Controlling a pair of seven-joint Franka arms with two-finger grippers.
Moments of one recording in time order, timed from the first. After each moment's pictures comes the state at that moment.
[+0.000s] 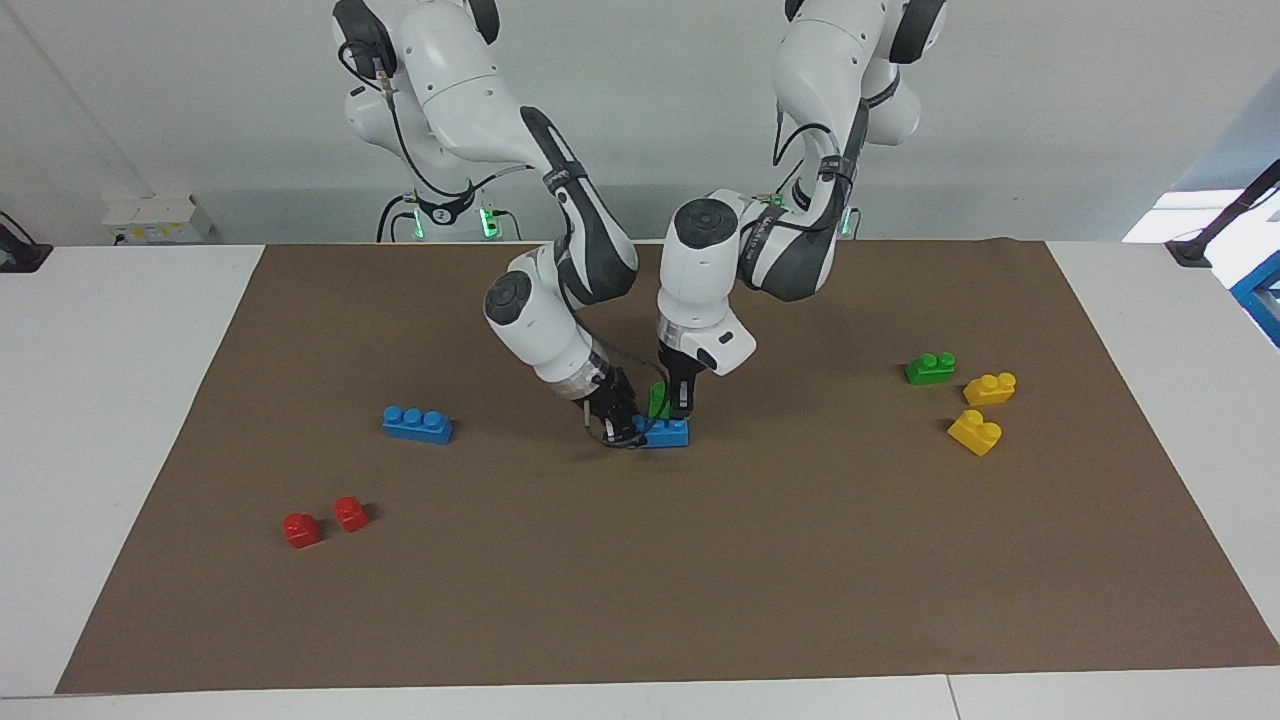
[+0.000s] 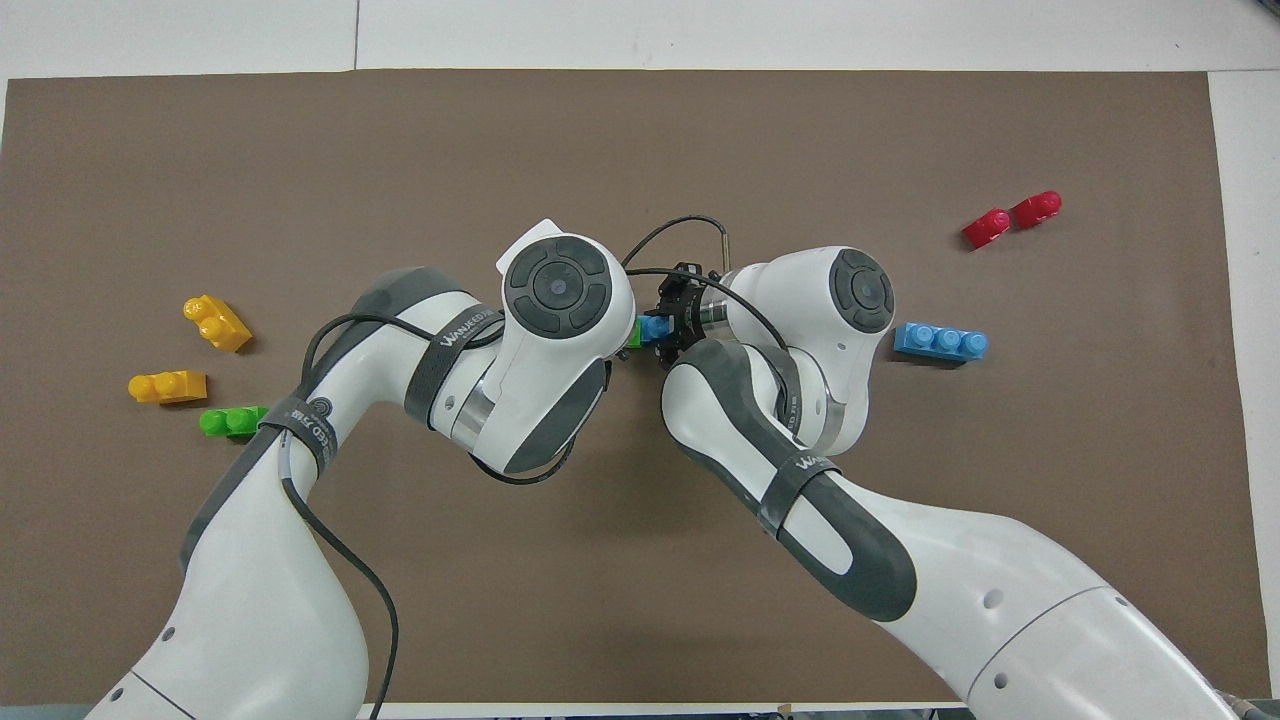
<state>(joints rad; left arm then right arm) -0.57 0.39 -0.09 -1.72 0.07 2.21 -2.11 0.44 0.47 0.06 -1.86 0.65 2.54 1.56</state>
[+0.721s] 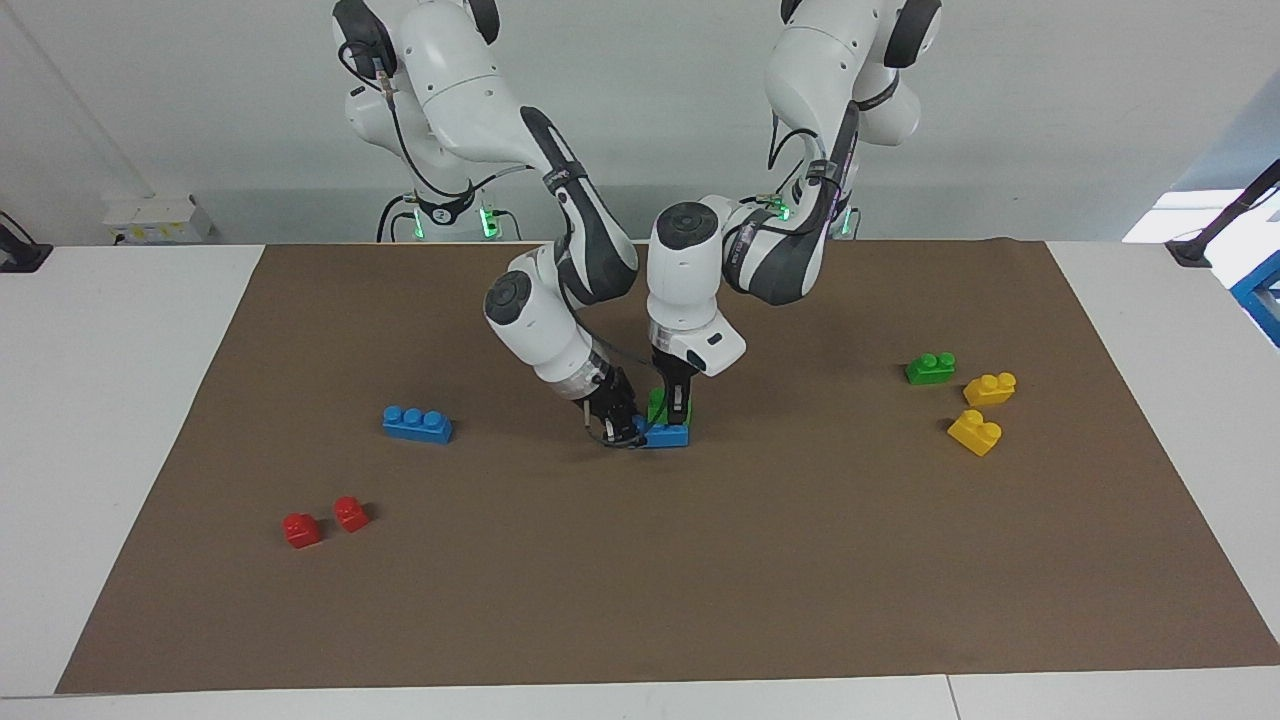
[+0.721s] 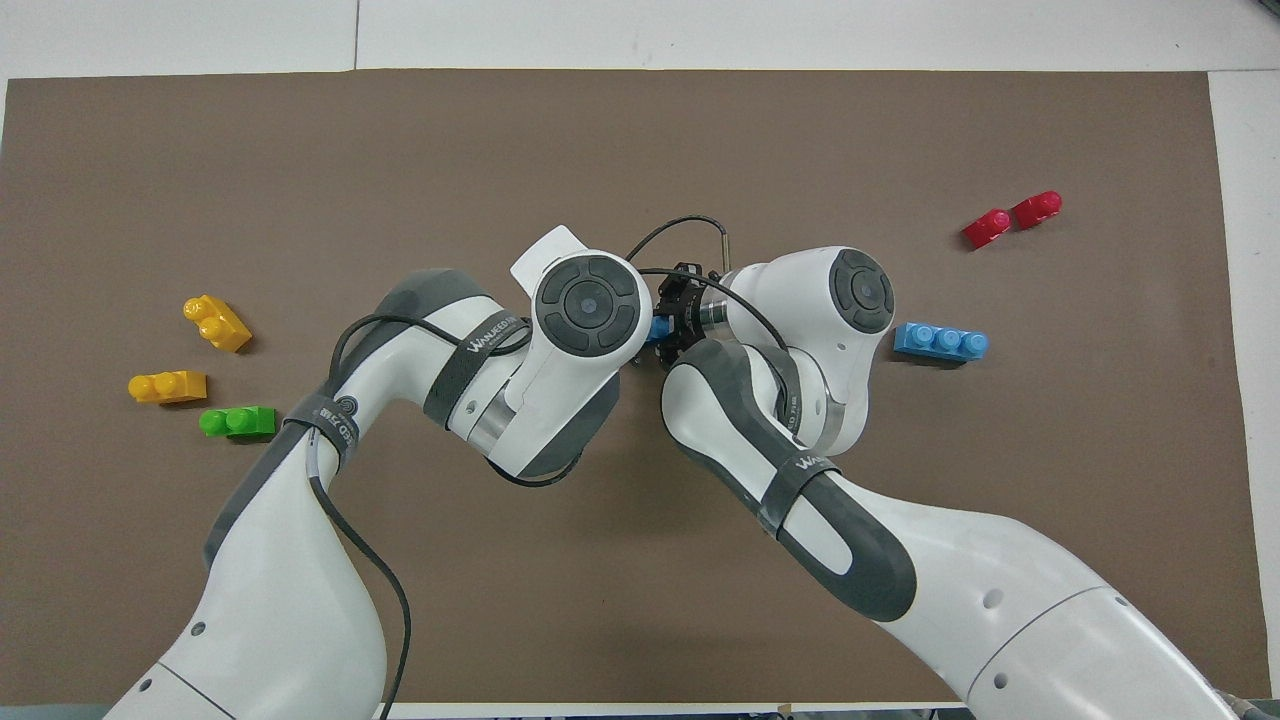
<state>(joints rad) -0.59 0.41 -0.09 -1.72 0.15 2.23 -2.17 0.44 0.47 0.06 -1.86 0.65 2.54 1.56</state>
